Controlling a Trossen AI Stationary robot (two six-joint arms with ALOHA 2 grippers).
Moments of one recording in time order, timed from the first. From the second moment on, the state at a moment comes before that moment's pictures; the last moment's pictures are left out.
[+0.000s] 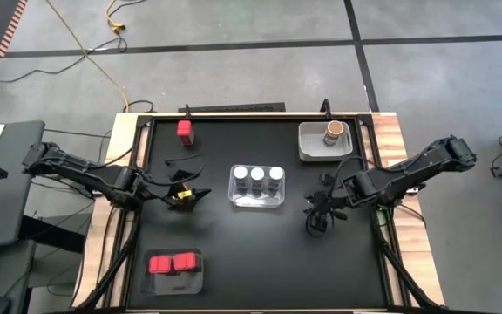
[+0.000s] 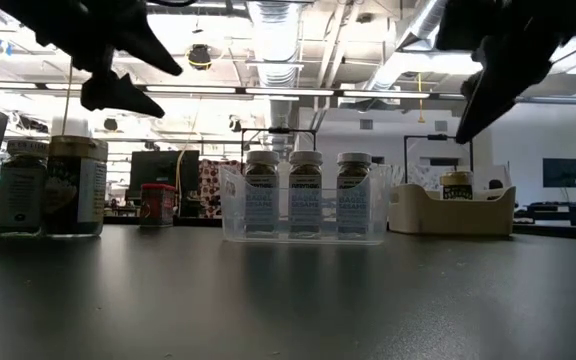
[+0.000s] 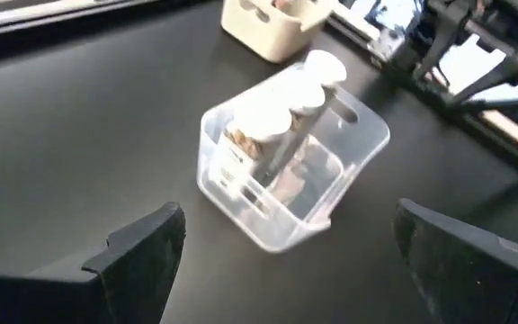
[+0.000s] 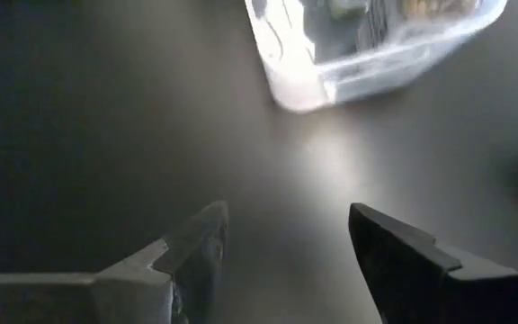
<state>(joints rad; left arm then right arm) -0.23 0.84 0.59 -0.26 -0.56 -0.73 0.29 1.20 0.83 -0.66 0.26 0.54</state>
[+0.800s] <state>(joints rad) 0.11 0.95 1.09 -0.84 -0.20 -0.13 0.15 0.98 0.68 -0.52 0.26 0.36</state>
